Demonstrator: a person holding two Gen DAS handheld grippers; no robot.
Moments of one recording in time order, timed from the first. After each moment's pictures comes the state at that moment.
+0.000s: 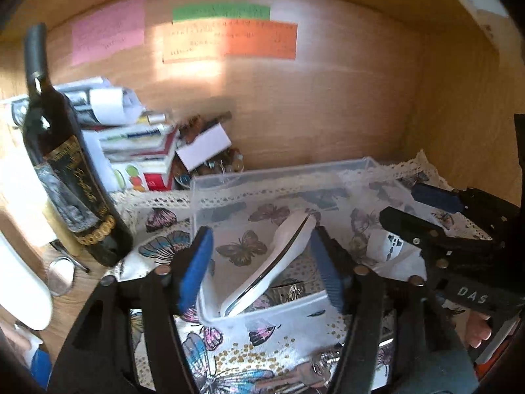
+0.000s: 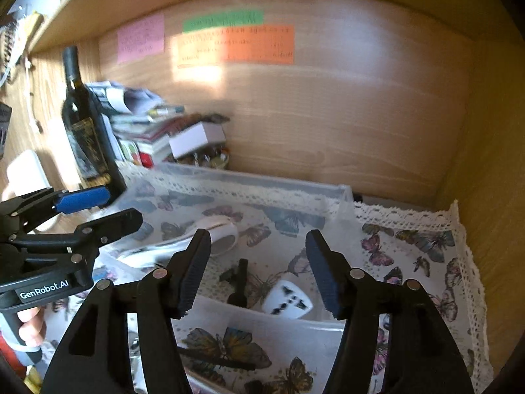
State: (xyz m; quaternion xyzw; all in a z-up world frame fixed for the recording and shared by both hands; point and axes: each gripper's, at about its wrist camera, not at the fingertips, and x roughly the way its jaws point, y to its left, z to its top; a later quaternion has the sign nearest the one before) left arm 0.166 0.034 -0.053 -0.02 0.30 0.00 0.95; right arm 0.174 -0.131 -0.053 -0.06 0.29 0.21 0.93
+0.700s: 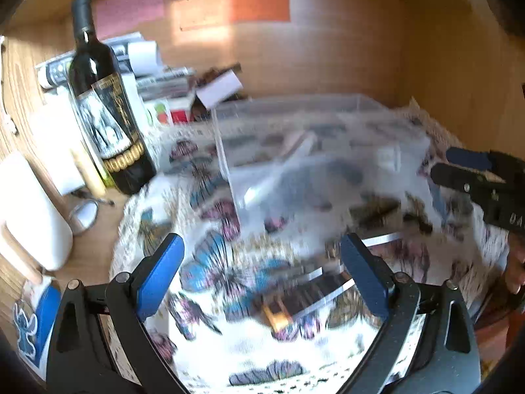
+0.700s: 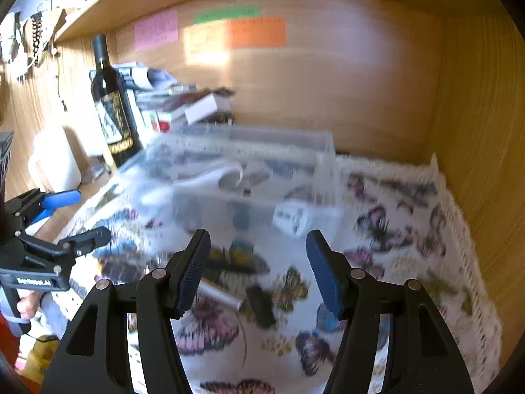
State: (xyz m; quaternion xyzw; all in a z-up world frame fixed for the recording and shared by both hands) left arm 0.084 0.030 -0.102 0.02 0.35 0.01 0.94; right arm 0.111 -0.172 -0.083 -0.05 0.33 0.22 0.92
